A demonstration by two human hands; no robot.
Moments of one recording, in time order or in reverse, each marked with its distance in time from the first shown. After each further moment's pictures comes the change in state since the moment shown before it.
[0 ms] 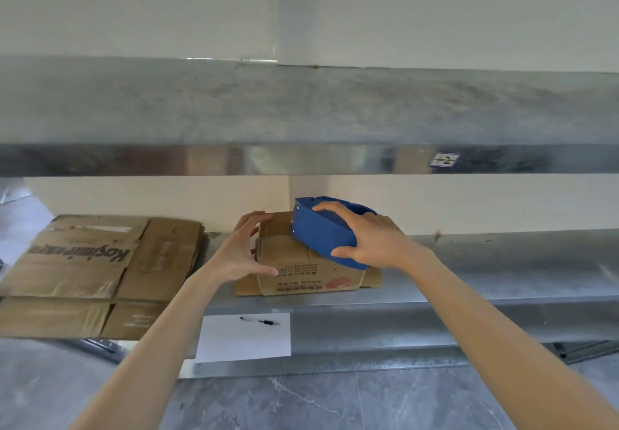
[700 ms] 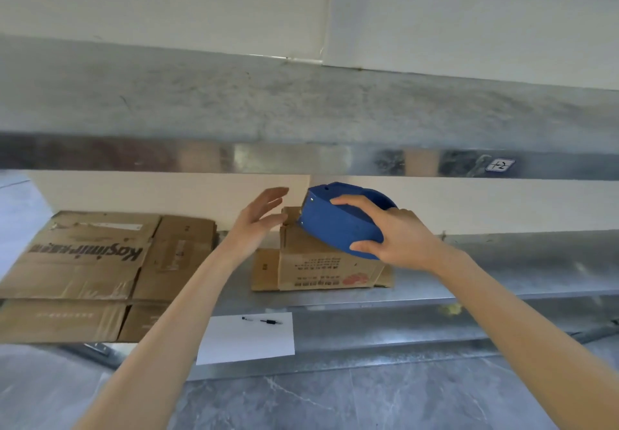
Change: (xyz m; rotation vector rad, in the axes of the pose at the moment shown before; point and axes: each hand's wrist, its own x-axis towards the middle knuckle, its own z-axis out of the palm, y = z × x) left_hand 0.001 0.023 -0.043 -0.502 0.046 0.066; right_hand -0.006 -0.048 -0.021 -0.009 0.078 0.018
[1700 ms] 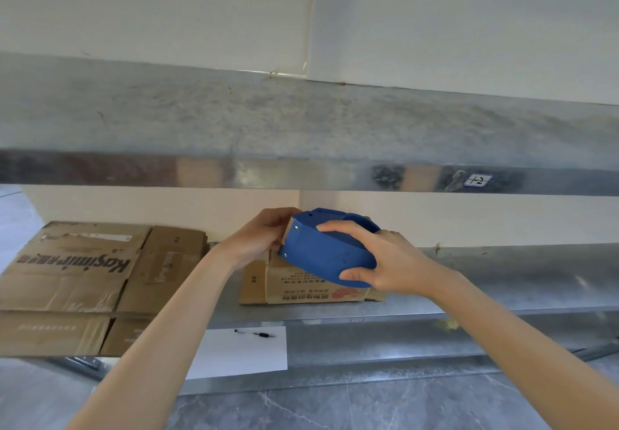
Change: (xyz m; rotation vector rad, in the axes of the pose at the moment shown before) left_hand 0.011 0.035 0.029 0.019 -0.248 -0.130; right_hand -0.017 -0.001 -0.005 0.106 -0.066 -0.087
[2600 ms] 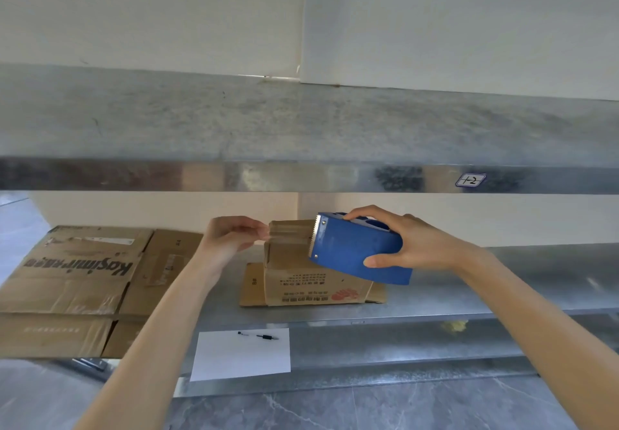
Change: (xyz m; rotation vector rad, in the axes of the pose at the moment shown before) left_hand -0.030 -0.017 -0.020 -0.138 0.479 -0.037; right_hand -0.007 0.042 -0.037 0.290 -0.120 0.104
